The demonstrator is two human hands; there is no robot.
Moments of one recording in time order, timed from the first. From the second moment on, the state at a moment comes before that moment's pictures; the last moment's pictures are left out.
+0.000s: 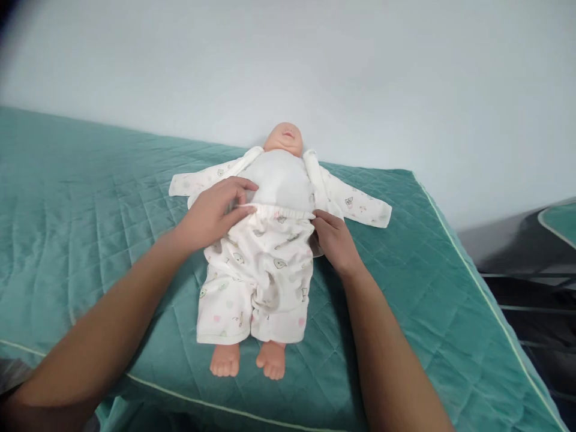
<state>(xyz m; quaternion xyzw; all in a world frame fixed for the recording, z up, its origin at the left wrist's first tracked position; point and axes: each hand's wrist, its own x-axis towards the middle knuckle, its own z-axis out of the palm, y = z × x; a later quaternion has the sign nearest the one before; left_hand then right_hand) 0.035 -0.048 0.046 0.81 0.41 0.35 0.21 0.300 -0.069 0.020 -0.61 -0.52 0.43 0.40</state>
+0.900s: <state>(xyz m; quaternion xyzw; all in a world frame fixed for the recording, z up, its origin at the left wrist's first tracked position) 0.056 0.012 0.038 0.74 0.52 0.38 0.21 0.291 -0.015 0.026 -0.57 -0.56 0.39 0.46</state>
